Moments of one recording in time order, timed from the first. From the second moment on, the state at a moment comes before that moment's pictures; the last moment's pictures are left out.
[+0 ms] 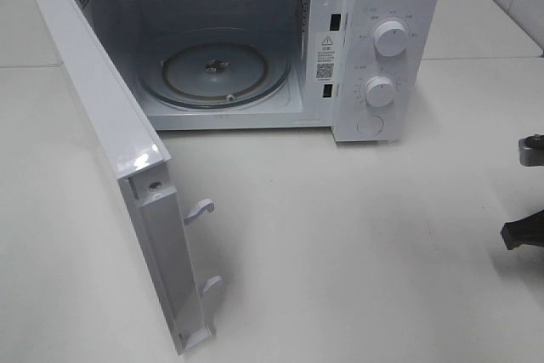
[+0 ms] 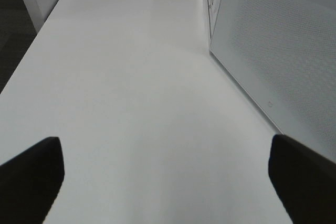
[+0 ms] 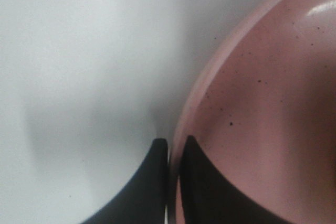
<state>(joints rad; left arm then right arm) 0.07 0.02 -0.52 -0.06 1.06 0.01 -0.03 1.68 -0.62 -0.34 0.44 0.25</state>
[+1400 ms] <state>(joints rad) 0.07 0.02 -0.52 -0.06 1.06 0.01 0.28 1.52 -0.62 -0.59 0.67 0.47</state>
